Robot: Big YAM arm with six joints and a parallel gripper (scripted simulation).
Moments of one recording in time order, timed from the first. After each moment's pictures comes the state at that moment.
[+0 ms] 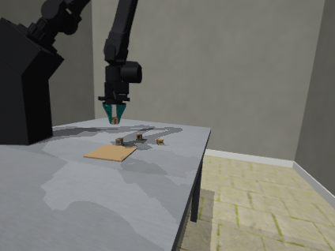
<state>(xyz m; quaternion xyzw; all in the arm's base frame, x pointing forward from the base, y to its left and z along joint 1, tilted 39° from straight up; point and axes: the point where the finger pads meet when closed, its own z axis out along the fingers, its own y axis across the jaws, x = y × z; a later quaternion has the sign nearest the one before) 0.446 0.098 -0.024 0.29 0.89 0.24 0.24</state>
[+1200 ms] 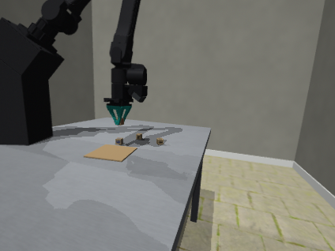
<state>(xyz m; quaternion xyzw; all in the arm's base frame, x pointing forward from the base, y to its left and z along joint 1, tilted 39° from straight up) 0.455 0.116 -0.017 -0.03 0.94 0.14 0.30</state>
